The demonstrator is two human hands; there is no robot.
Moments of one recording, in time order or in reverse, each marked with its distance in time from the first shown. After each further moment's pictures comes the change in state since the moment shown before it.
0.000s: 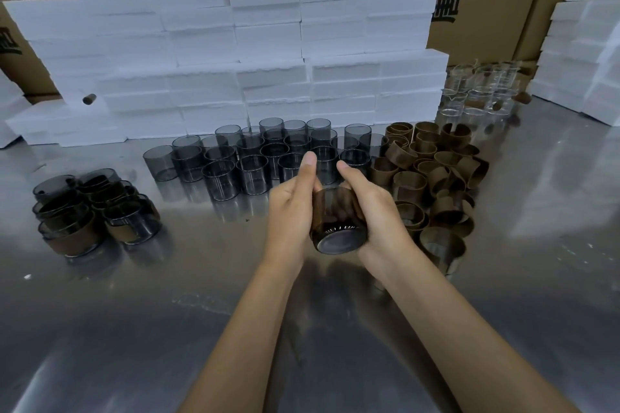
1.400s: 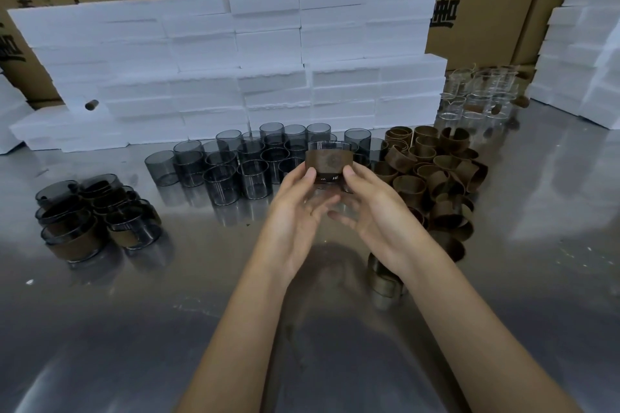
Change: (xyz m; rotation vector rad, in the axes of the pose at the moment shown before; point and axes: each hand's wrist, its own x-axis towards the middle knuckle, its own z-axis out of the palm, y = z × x) left_hand 0.011 -0.003 -0.009 -0.475 -0.192 -0.211; right_hand 0.000 -0.015 -0.012 -0.066 -0.203 -0.077
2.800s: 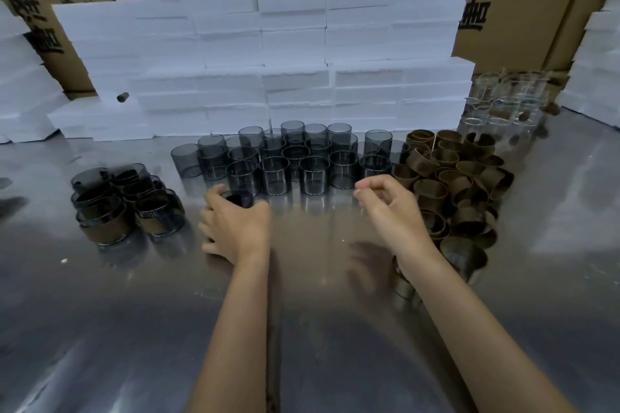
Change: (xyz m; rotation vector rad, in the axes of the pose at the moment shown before) left_hand 0.008 0.021 -0.061 0.981 1.052 0.075; right_hand 0.012 0.020 -0.004 -0.561 0.281 -0.200
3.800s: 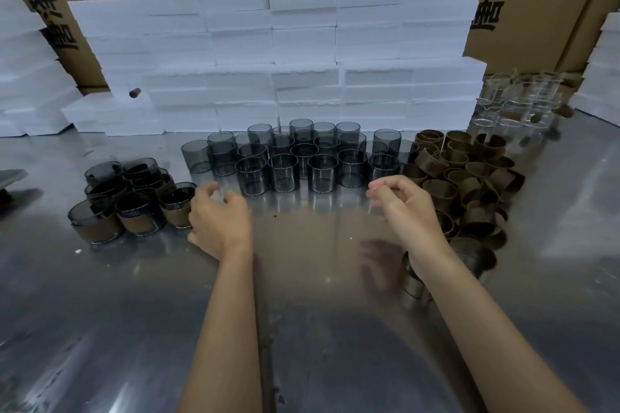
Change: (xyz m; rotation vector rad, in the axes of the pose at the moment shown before) left_hand 0.034 -0.020 -0.011 -0.068 0.130 0.074; right_hand 0.007 0.005 -0.004 0.006 0.054 0.061
